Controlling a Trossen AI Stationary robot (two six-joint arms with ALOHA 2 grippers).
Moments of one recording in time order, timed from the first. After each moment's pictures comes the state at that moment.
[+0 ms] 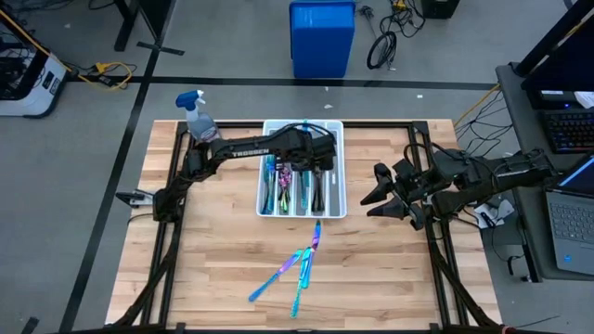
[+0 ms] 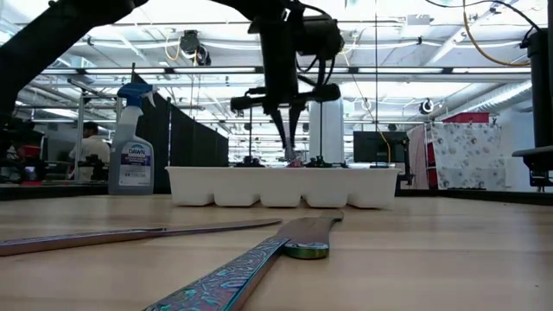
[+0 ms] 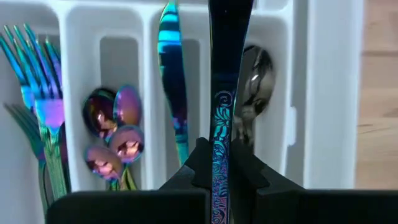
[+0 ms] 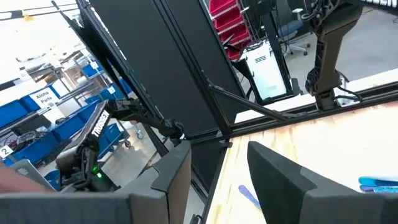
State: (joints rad) left arm 0.22 2.22 2.06 -1.19 -0.20 -1.33; right arm 0.18 0.82 0.88 -0.09 -0.20 0.47
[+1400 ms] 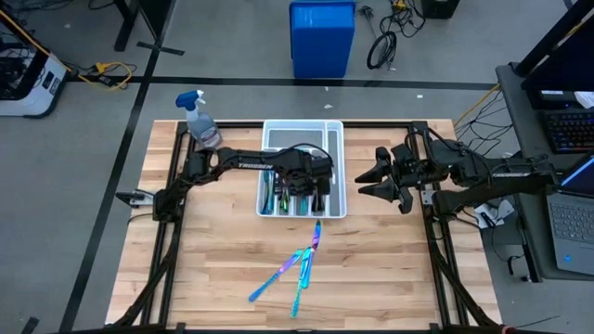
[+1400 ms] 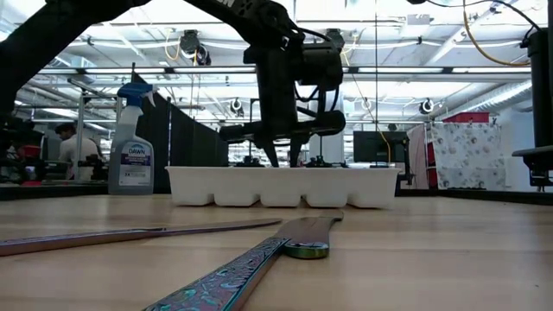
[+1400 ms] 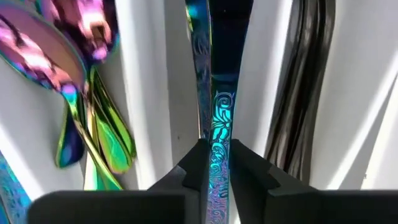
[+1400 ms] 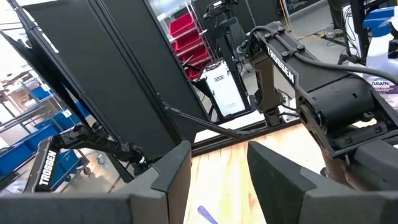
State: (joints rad) left arm 0.17 2.22 1.83 -1.02 0.06 -1.37; right arm 0.03 0.82 0.88 -0.09 -0.15 0.46
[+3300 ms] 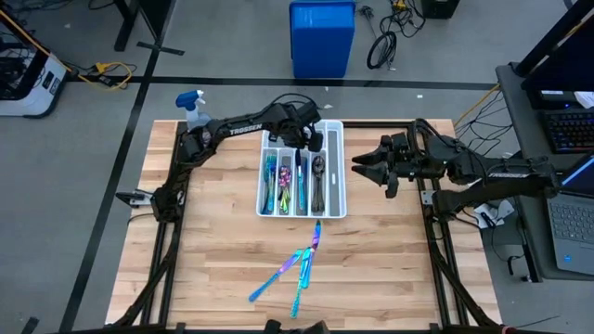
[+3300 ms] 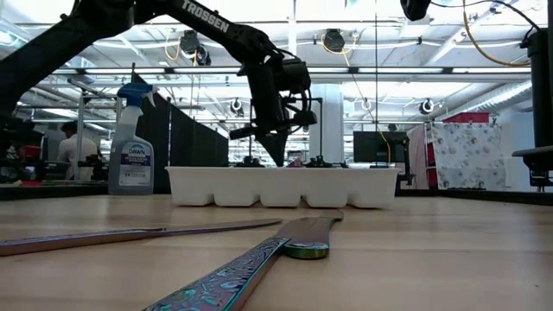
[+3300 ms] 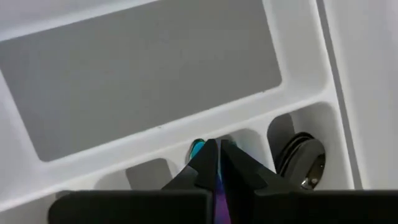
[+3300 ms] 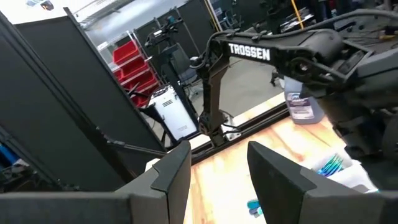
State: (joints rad) left arm 0.48 2.22 1.94 -0.96 -0.04 -0.77; right arm -0.03 0.83 0.88 -0.08 0.06 0.49
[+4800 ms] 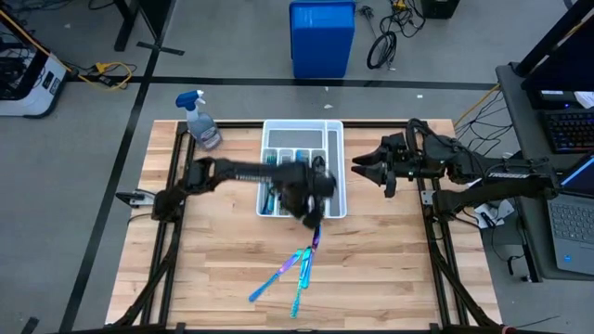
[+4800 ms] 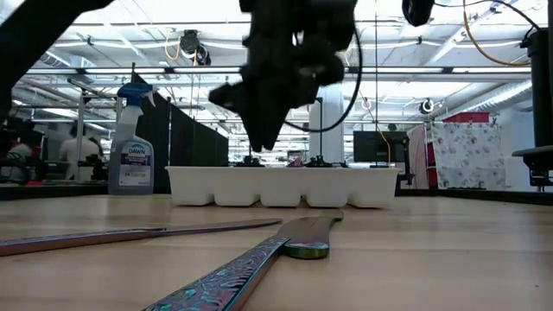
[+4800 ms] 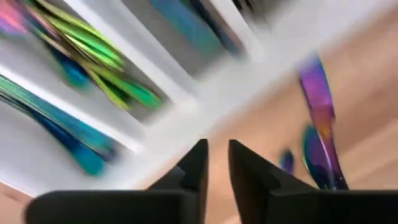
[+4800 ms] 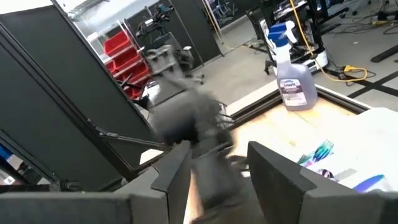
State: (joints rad) left arm 0.00 2.22 1.99 -1.34 0.18 -0.84; right arm -0.05 0.83 0.88 -0.14 0.05 0.51
